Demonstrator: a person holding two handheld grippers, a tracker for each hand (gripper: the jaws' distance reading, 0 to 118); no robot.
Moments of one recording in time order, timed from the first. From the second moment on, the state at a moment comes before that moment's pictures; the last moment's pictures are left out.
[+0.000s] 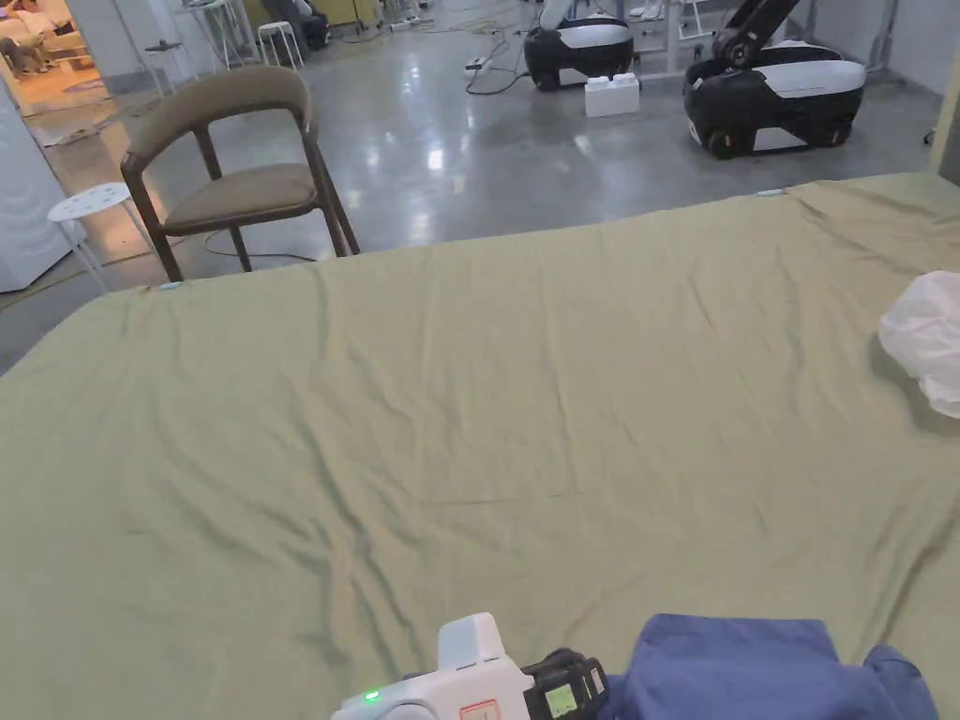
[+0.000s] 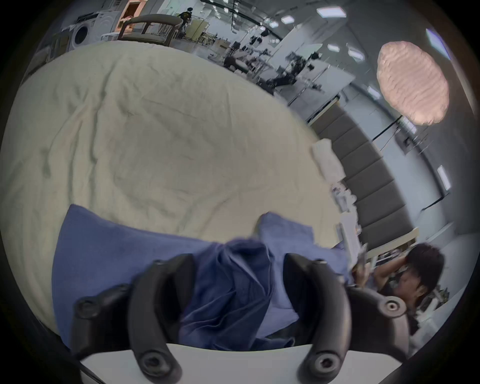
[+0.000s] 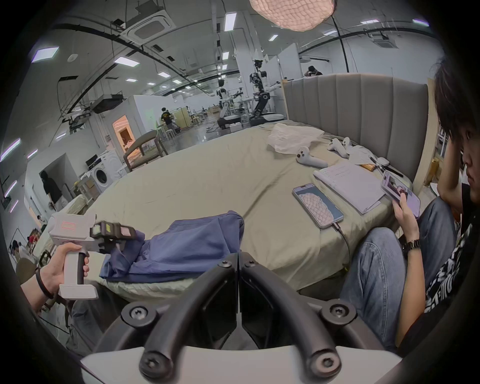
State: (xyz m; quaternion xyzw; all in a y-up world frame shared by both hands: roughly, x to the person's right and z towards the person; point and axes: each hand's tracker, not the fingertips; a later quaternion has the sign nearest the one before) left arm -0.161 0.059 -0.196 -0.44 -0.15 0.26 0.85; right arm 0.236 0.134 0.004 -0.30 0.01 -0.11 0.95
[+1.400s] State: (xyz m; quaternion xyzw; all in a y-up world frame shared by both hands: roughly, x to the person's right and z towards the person) left arm -0.307 -0.013 -0.137 -0.38 -0.10 0.51 0.76; right arm 0.243 0.130 0.005 -0.29 0.03 -0.16 0.94
